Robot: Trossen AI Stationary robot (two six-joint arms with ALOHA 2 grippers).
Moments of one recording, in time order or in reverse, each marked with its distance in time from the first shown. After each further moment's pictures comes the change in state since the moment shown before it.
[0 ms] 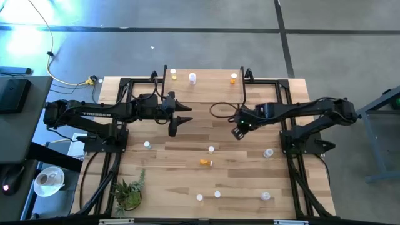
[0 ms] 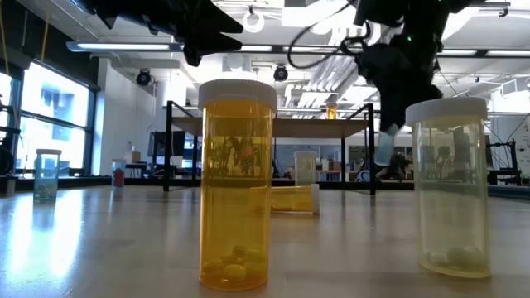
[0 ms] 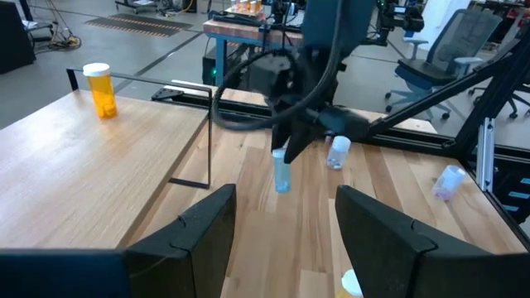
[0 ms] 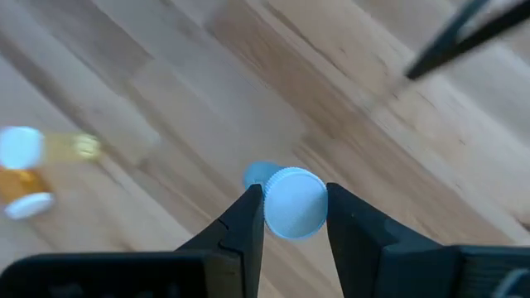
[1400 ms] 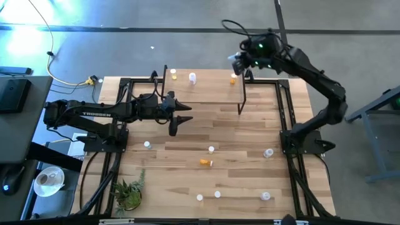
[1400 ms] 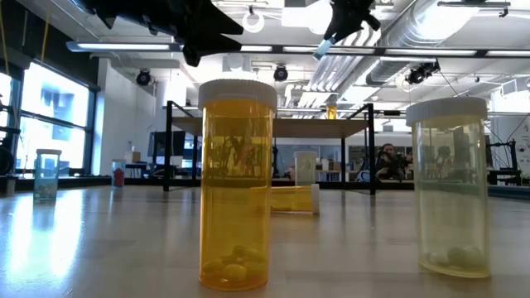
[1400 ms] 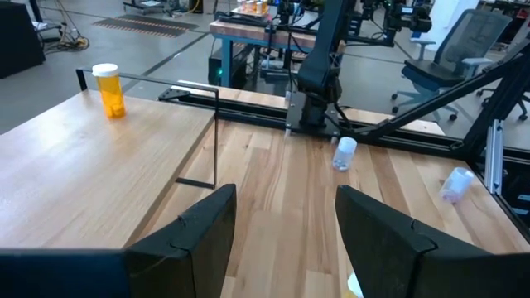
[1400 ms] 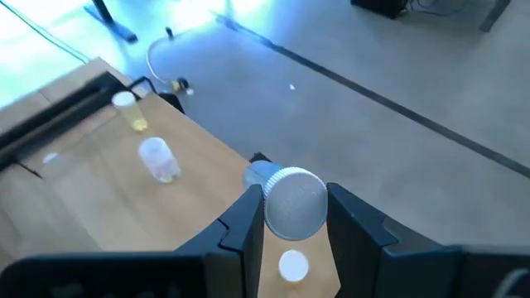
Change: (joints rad) left arm 0.000 0.000 0.000 -0.001 -0.019 0.000; right arm -0.510 0.143 0.824 -0.067 0.070 -0.584
